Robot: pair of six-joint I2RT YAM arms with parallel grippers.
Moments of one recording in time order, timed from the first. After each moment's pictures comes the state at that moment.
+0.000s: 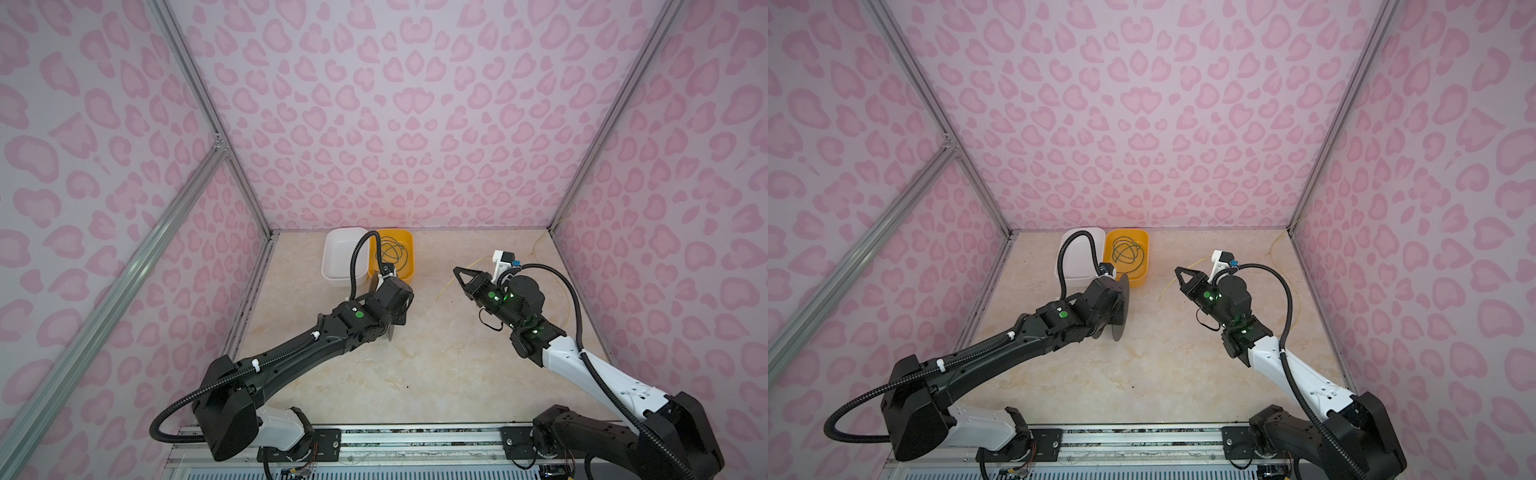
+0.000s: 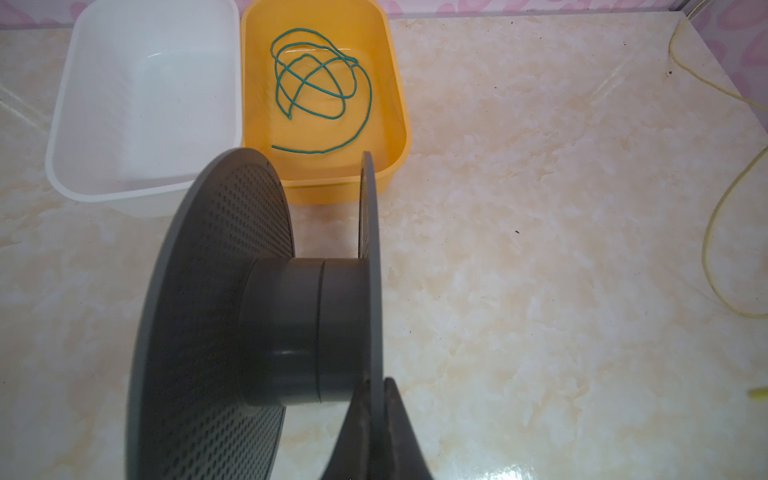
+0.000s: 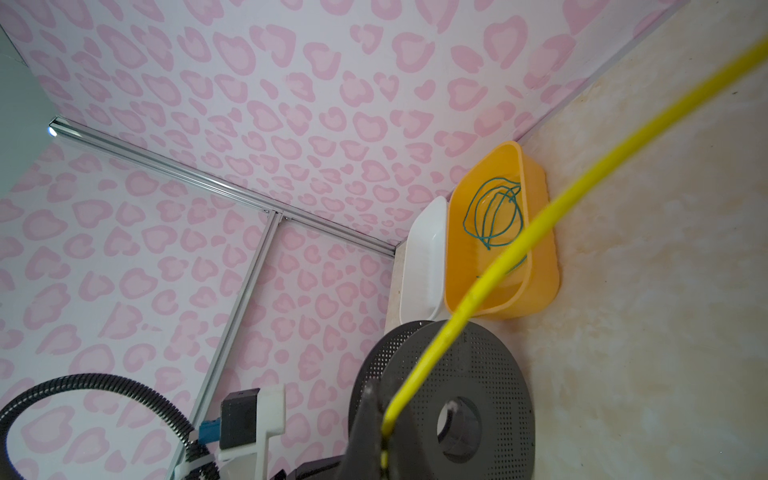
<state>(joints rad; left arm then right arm) -0.85 1.40 1.11 -0.54 -0.41 -0.56 0.47 1.15 0.68 0.37 -0.17 1.13</state>
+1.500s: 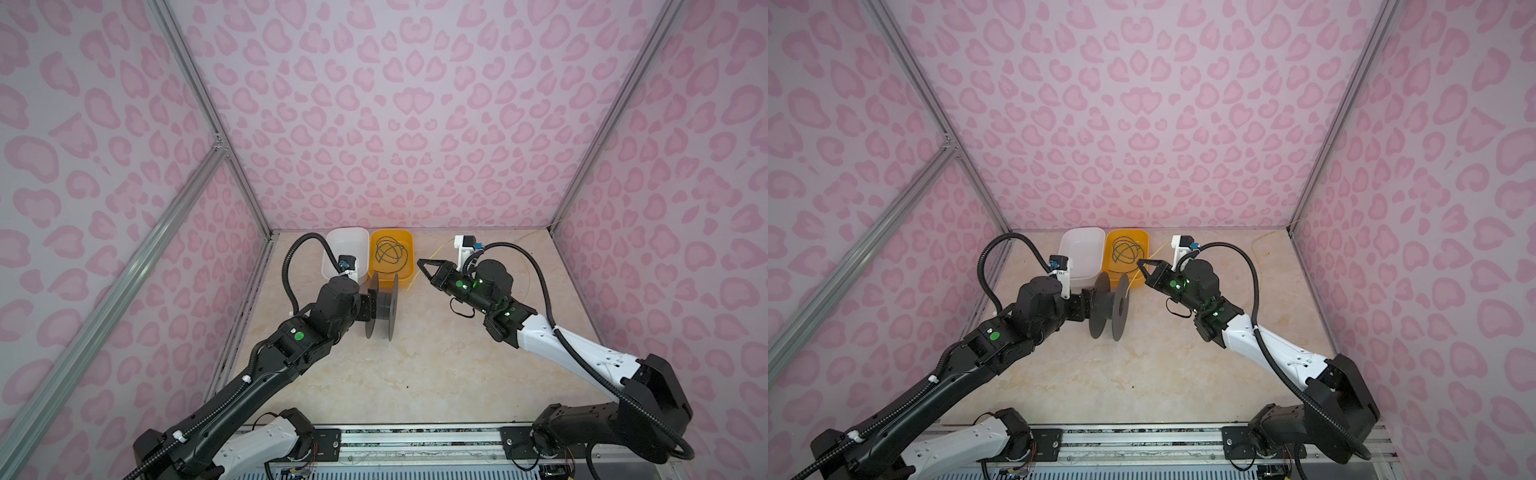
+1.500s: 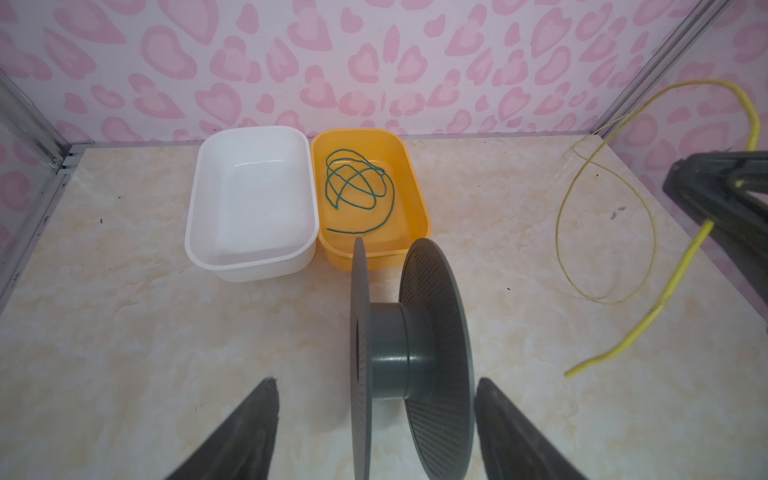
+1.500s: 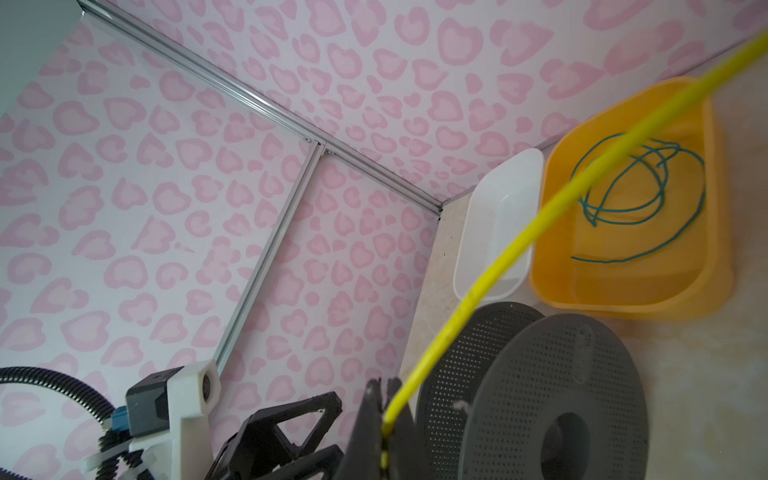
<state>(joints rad) -0.66 0.97 0.96 -0.52 -0.32 -0.37 0.68 1.40 0.97 0.37 -0.19 1.04</state>
